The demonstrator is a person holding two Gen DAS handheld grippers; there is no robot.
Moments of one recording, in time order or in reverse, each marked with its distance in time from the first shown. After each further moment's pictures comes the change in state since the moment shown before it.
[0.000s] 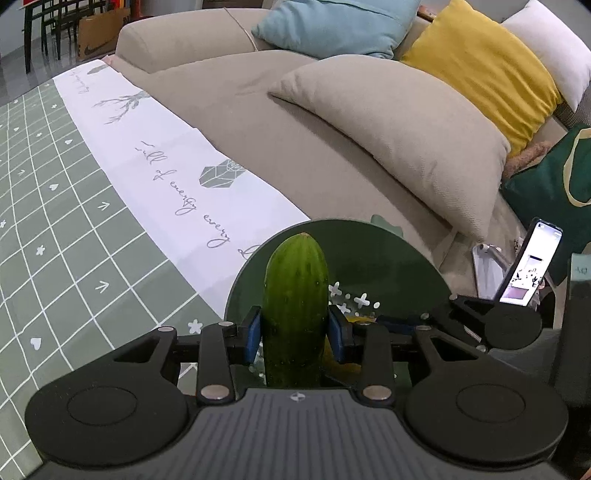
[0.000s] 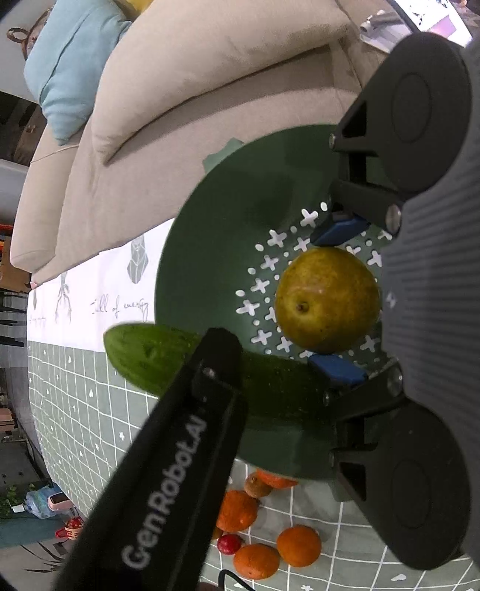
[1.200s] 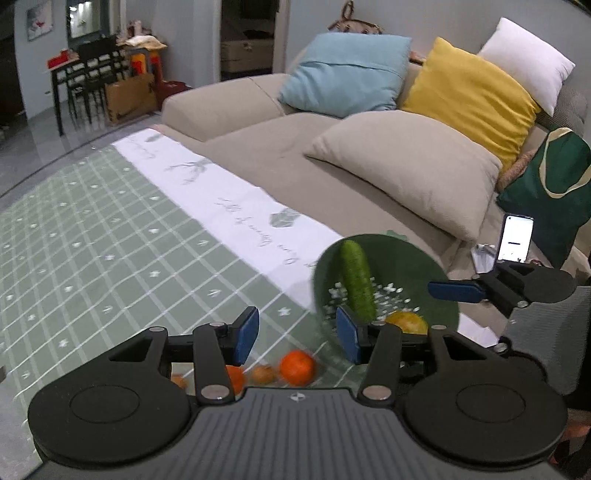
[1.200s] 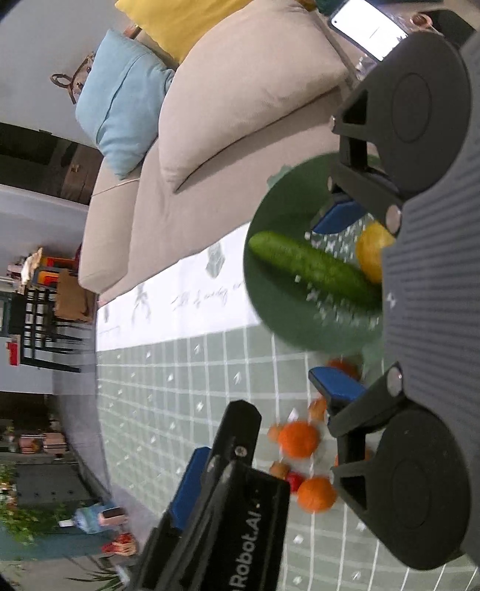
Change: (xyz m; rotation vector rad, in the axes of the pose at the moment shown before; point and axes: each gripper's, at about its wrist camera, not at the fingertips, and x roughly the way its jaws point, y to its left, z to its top) left arm -0.147 0.021 -0.053 0.090 -0.179 0.141; right arm -0.110 0.089 0.009 0.068 -0.205 -0.089
